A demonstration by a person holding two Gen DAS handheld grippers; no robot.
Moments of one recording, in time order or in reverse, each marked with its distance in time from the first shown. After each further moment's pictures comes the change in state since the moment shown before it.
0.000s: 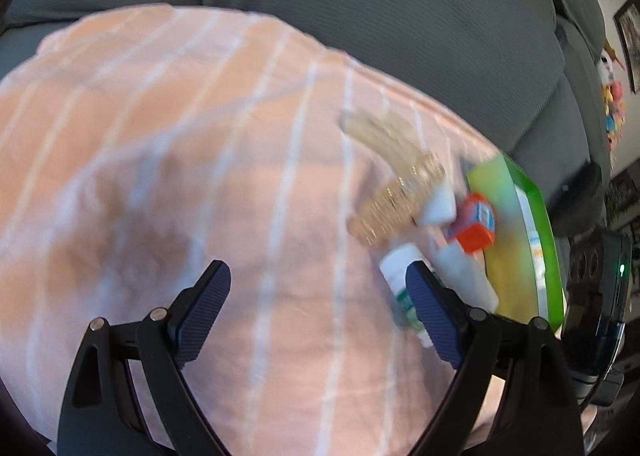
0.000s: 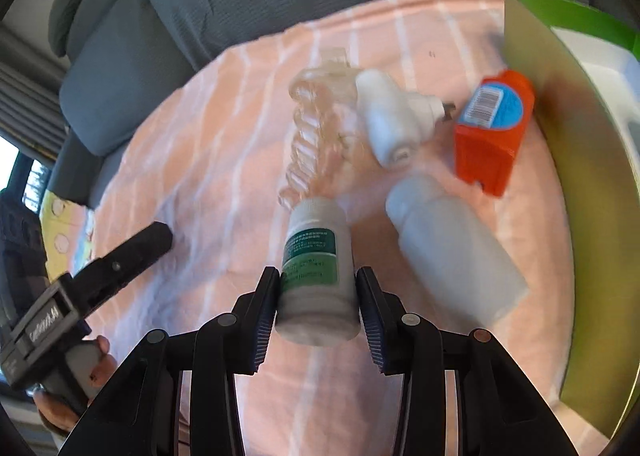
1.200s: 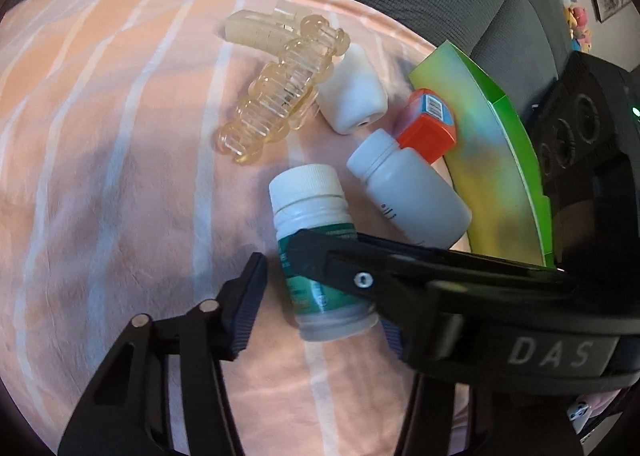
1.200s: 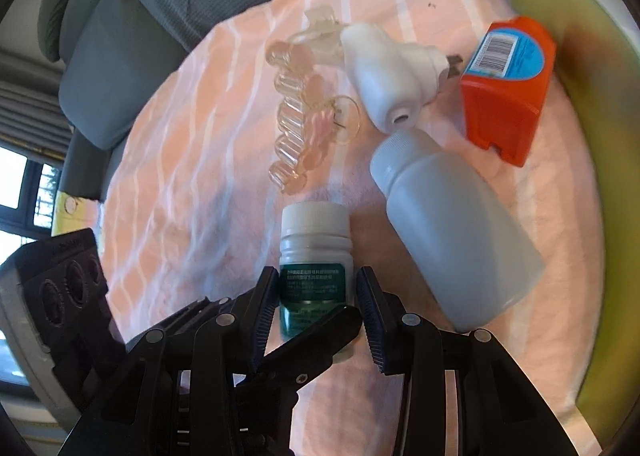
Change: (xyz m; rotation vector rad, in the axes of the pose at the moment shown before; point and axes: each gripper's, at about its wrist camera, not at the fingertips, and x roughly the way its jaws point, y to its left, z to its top) left arm 0.069 -0.068 -0.042 0.181 0.150 -0.119; right arm 0.023 -0.014 0.007 0.058 0.106 0.087
